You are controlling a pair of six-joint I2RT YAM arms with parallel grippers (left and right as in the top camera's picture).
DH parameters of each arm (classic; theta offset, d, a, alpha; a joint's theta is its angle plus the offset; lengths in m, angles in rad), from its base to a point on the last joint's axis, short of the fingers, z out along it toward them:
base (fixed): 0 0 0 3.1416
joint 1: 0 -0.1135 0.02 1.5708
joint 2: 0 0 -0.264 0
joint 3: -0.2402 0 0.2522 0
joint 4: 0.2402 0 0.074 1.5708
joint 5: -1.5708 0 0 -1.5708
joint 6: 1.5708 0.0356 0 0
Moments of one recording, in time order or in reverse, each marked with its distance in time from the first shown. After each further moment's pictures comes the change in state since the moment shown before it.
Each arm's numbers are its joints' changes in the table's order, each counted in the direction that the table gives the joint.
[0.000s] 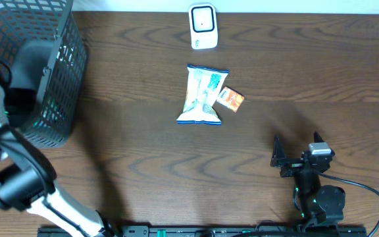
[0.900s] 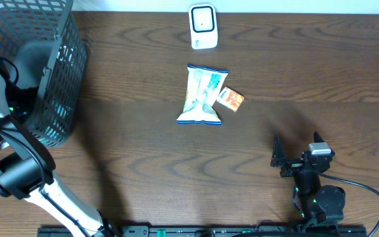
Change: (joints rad) left arm 0.031 0.122 -0.103 0.203 -0.007 -0.159; right arm 0.000 0.000 0.000 0.000 0.000 0.000
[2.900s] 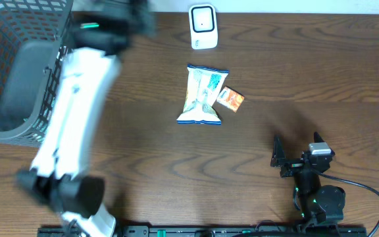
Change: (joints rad) left arm 0.758 -0.300 -0.304 -0.435 0.261 0.823; right arm 0.000 0.000 0.000 0.000 0.000 0.000
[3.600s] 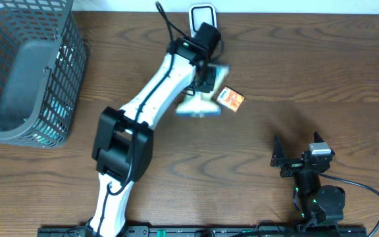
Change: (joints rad) left arm 0.347 0.400 0.114 0.163 -0.241 -0.130; right arm 0.000 0.000 0.000 0.000 0.000 0.000
